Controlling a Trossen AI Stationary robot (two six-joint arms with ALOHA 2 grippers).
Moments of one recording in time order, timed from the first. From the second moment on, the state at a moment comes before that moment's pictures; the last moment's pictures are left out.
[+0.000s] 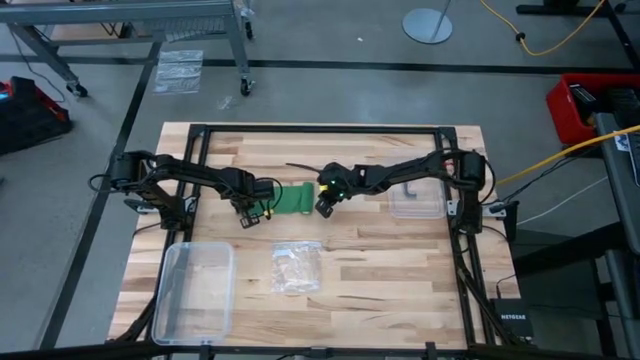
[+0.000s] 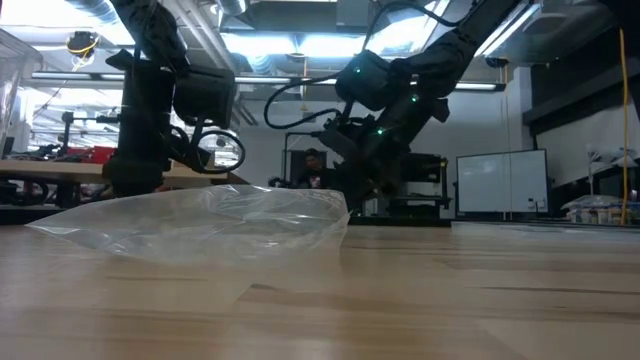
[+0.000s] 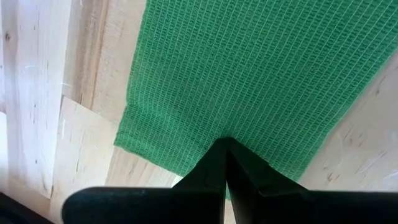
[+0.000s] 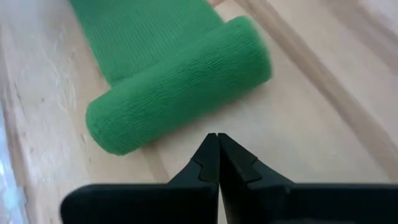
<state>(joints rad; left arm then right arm) 0.20 1.56 0.74 -0.83 -0.24 -0.26 -0.20 1.94 1.10 -0.05 -0.03 0.37</state>
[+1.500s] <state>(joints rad) 0.19 1.30 0.76 -0.48 -0.23 -0.28 -0.24 1.78 1.19 -0.32 0.04 0.25</state>
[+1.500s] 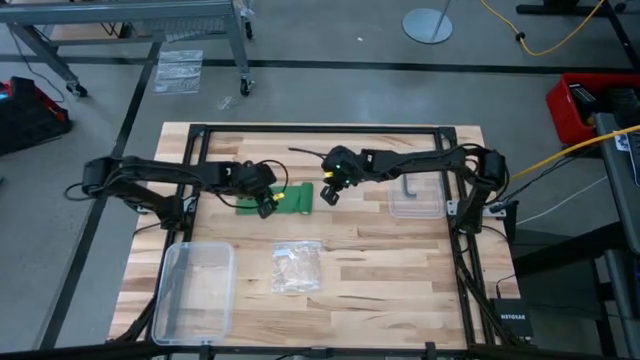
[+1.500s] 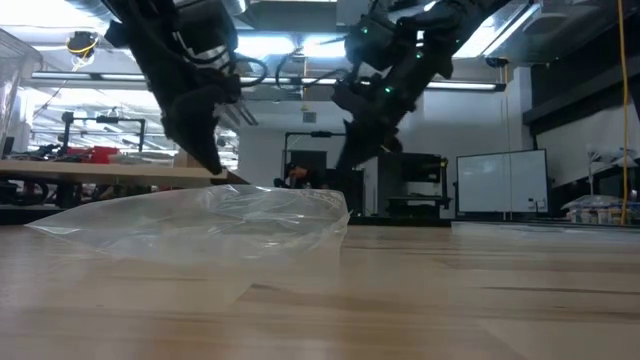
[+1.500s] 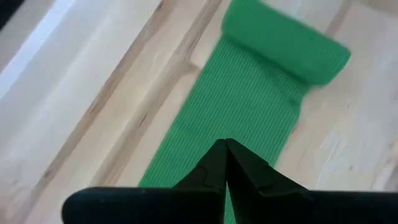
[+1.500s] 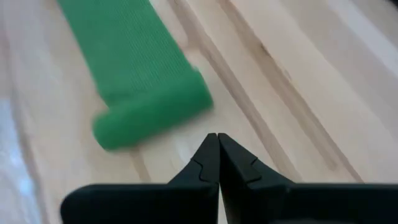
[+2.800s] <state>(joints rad) 0.19 1.81 0.95 -0.17 -0.08 -0.25 -0.24 1.77 1.14 -0.56 0.07 0.25</state>
